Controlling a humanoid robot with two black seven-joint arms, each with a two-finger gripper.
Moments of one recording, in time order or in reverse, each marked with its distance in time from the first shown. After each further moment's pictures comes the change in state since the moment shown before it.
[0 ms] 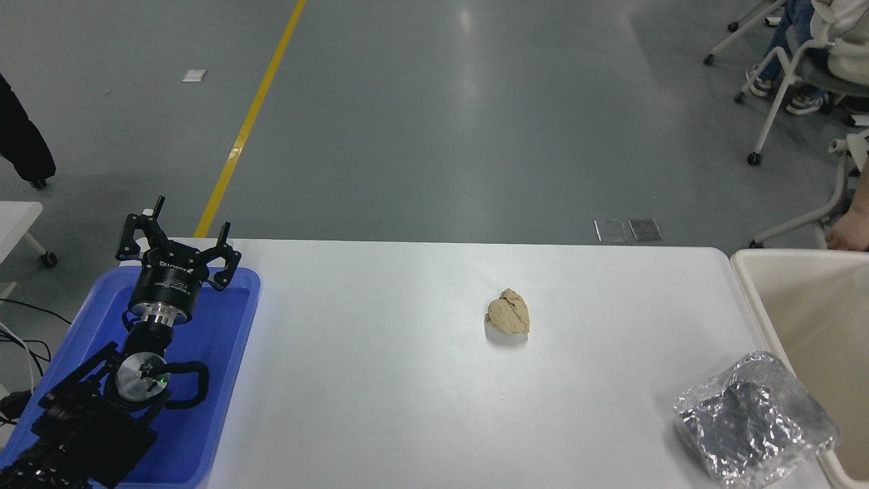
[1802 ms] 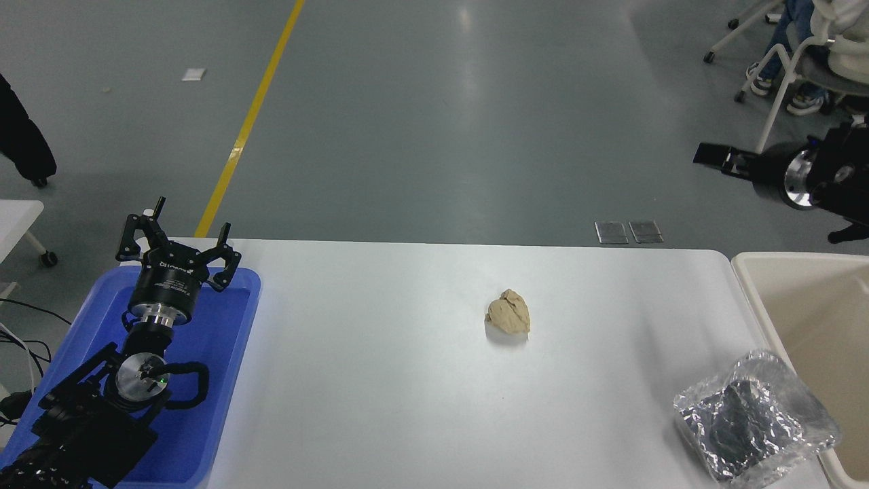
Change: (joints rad) left arm 0.000 0.000 0.000 0.000 0.000 0.000 0.000; right arm 1.082 -0.013 -0.512 0.879 -0.014 0.220 -0.019
